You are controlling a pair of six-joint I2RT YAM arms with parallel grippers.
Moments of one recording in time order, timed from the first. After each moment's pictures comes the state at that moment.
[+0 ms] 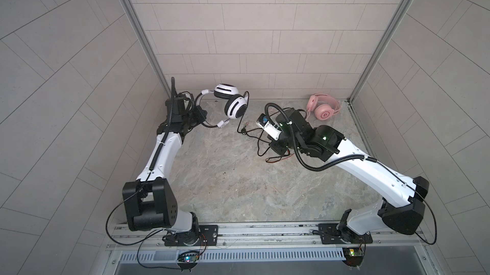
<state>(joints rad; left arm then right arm) 0.07 1.45 1.22 -0.33 0.41 -0.53 0.87 1.45 1.62 -0.89 0.18 -0.22</state>
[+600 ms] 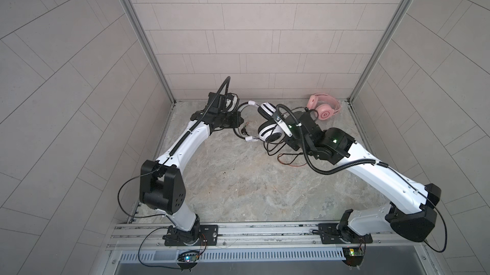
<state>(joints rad) -0.29 1.65 1.45 -0.60 0.44 -0.30 0.77 1.33 1.51 -0.91 0.56 -0.27</state>
